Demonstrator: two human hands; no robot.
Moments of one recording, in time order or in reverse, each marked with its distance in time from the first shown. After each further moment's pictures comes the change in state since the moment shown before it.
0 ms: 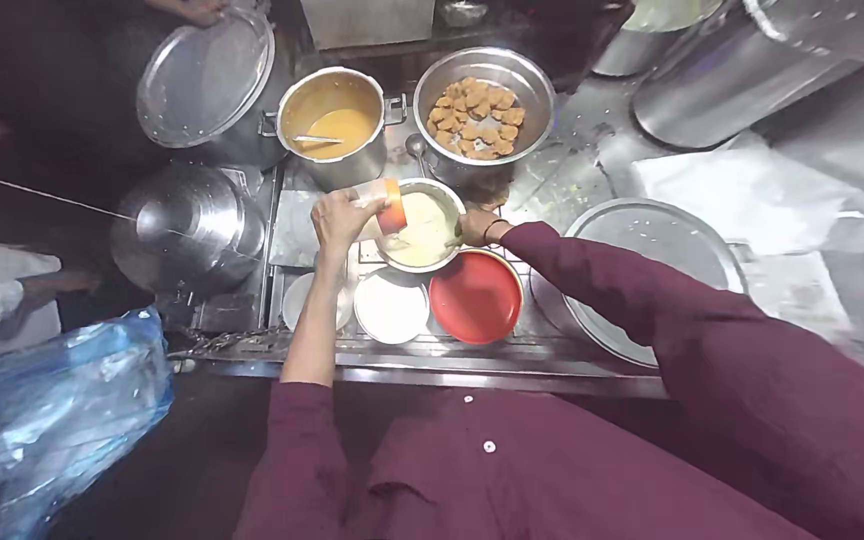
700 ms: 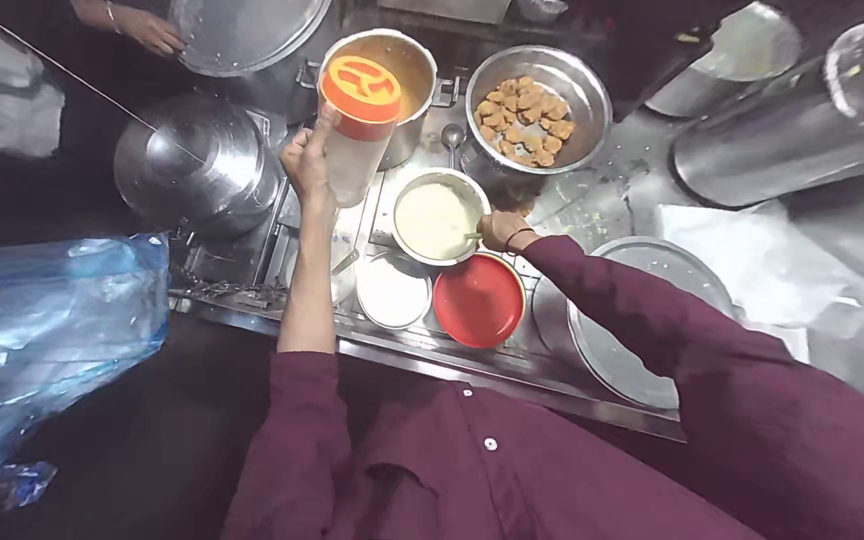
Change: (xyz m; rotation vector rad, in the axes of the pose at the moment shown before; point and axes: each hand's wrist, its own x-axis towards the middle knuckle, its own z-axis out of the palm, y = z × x) left_hand 0.025 -0.071 -0.027 -1.226 0.630 -0.136; right_hand -0.001 -0.015 -0.003 -0.202 0.046 -0.006
